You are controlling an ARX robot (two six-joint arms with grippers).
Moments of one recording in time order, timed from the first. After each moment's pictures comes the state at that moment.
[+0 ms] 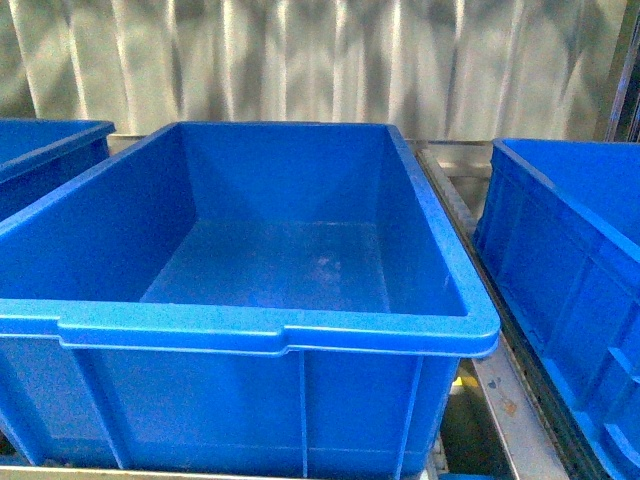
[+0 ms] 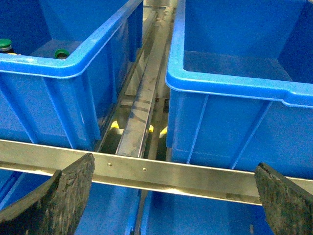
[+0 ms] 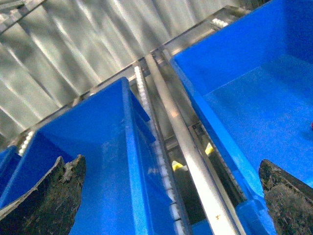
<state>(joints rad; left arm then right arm) 0.00 0.02 0.02 0.00 0.00 -0.01 0.81 0.80 0.57 0.31 0.94 0.49</state>
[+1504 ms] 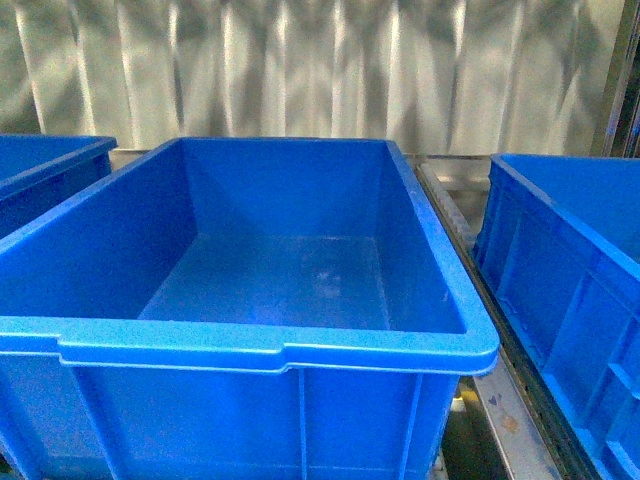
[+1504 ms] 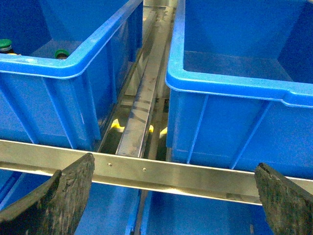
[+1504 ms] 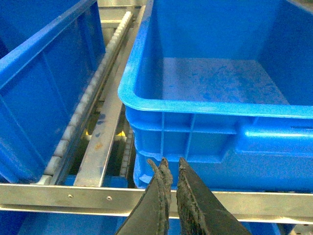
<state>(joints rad) 0.00 0.02 0.02 0.00 0.00 -0.01 0.00 0.30 0.04 0.25 0.00 0.01</state>
